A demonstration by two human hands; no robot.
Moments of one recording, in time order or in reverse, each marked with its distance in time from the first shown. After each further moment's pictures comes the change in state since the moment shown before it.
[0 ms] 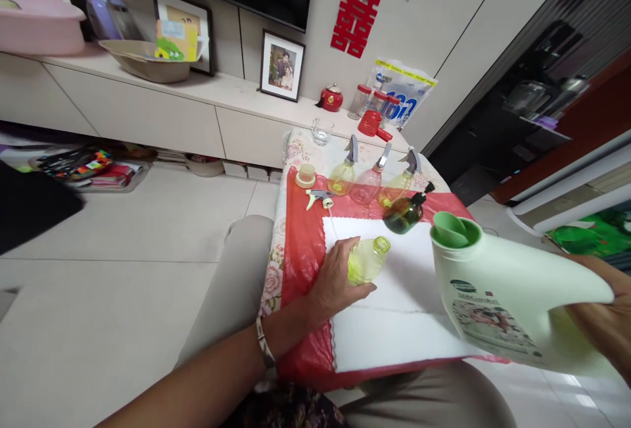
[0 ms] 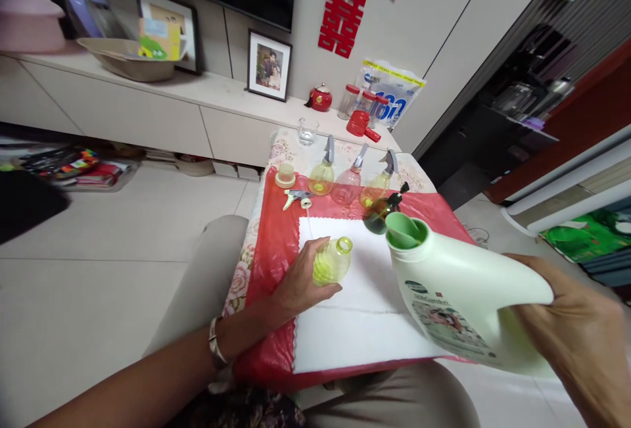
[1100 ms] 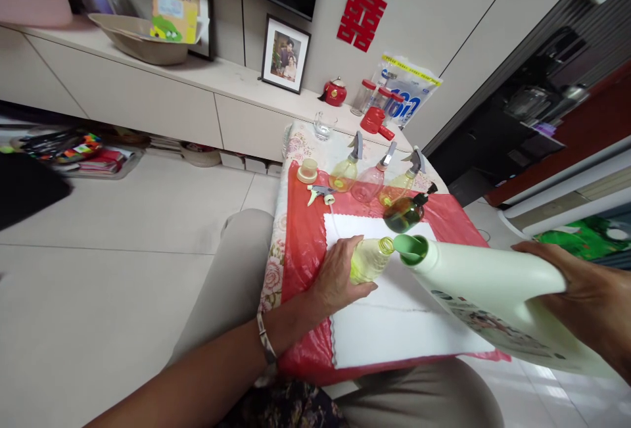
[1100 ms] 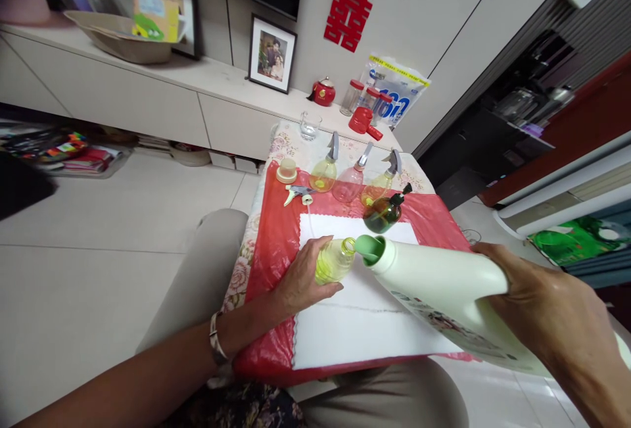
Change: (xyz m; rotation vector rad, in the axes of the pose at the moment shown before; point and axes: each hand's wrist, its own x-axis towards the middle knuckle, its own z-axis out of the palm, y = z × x) left_hand 0.000 0.001 0.001 0.006 -0.023 0.008; right_hand 0.023 -0.051 -0.023 -0.410 -0.306 0.035
